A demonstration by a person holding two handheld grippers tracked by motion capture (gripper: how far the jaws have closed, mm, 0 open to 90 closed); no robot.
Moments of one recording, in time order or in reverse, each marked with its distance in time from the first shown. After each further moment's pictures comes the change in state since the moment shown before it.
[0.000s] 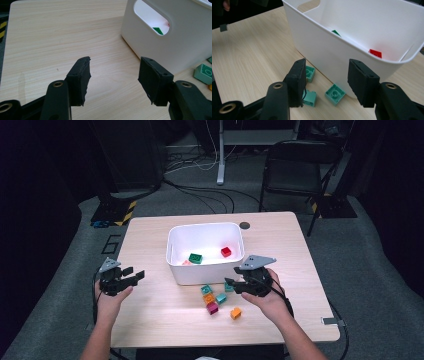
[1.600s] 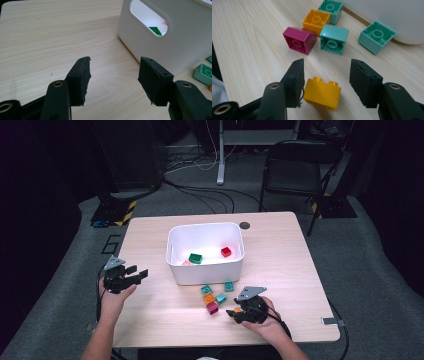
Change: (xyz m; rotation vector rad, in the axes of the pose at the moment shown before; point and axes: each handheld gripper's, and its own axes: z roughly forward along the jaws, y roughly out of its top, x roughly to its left) left arm -0.005 0.005 0.011 0.013 -0.019 0.024; right arm 0.020 -0.094 0.043 0.174 0.101 -0.010
